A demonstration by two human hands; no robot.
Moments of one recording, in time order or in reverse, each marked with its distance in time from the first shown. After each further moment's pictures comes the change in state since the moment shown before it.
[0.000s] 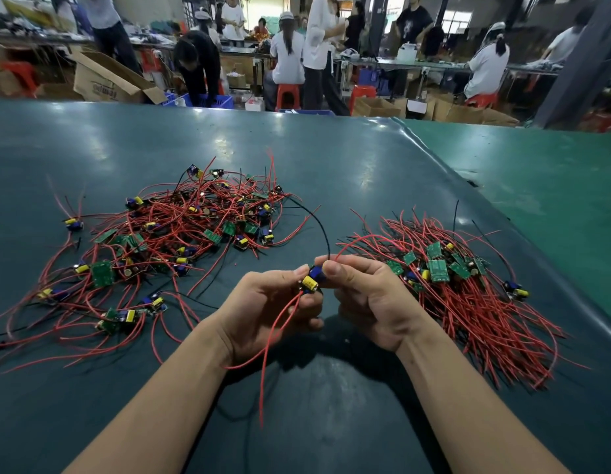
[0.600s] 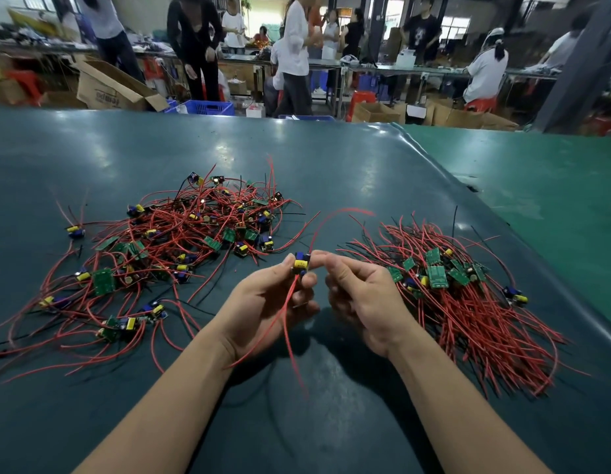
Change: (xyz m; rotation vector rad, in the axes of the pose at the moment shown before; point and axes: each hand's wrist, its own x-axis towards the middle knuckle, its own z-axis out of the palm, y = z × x) left_hand 0.009 0.001 0.001 -0.060 0.148 0.172; right_hand 0.006 0.007 0.009 -0.120 0.143 -0.149
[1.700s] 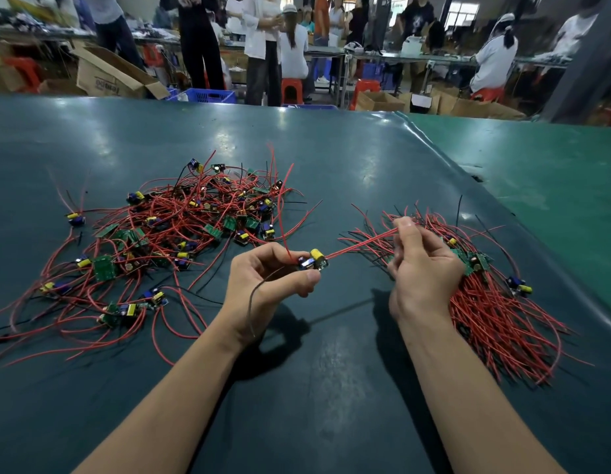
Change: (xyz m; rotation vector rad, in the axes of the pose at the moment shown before) left_hand -0.003 -0.010 -0.003 0.468 0.217 0.481; right_hand 0.020 -0.008 -0.027 0.208 0.721 -0.354
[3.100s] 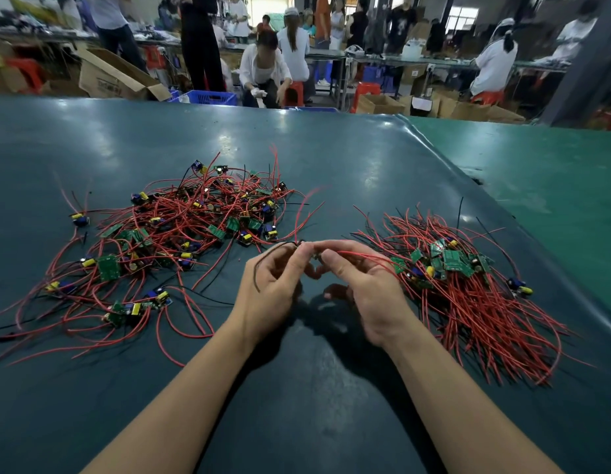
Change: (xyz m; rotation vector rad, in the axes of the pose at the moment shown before) left_hand 0.005 -0.011 0.002 0.425 0.063 0.136; right_hand -0.044 0.002 0.008 -0.165 -0.703 0.231
